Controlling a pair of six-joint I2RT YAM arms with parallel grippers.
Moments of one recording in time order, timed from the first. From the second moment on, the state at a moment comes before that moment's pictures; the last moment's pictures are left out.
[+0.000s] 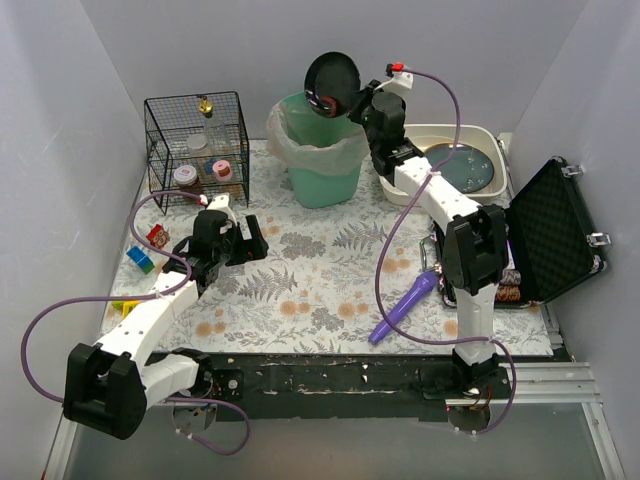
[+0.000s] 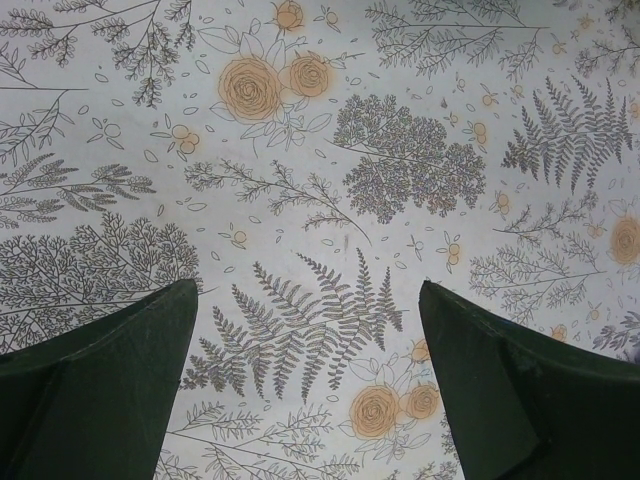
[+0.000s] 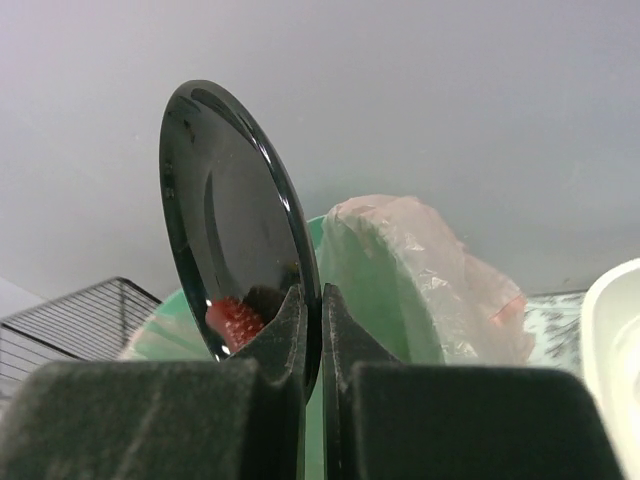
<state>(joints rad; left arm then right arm) -0.31 1.09 0.70 -0.27 -0.01 -0.44 0.48 2.05 1.86 0.24 0.29 0.59</state>
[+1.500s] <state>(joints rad) -0.31 1.12 0.70 -0.27 0.03 -0.44 0.08 1.64 0.94 0.50 0.28 1.26</state>
